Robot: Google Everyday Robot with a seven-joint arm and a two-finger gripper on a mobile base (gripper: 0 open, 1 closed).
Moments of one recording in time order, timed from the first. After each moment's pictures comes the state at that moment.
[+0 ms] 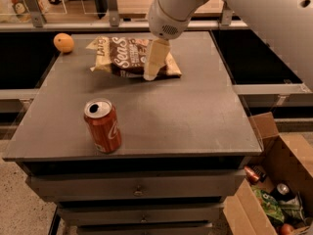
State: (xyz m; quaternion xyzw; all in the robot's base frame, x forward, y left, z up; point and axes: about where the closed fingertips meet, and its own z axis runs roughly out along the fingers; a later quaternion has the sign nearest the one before) arm 0.646 0.010 0.939 -0.70 0.65 0.00 0.29
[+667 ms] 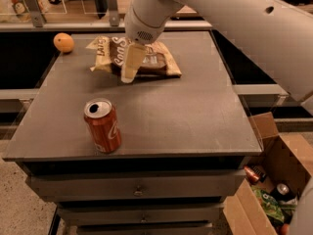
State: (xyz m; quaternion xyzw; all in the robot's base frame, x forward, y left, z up) arm 0.653 0.067 0.928 -0.71 0.64 0.01 0.31
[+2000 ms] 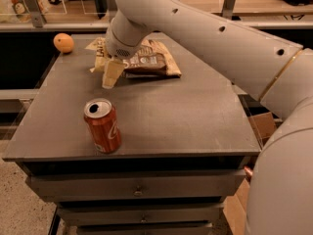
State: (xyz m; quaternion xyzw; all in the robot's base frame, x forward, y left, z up) arm 0.676 0.132 0.877 -0.71 0.62 0.03 0.33
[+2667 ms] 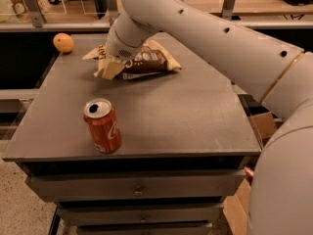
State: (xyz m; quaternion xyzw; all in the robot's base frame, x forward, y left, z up) arm 0.675 0.131 0.873 -0.71 0.62 0.05 0.33
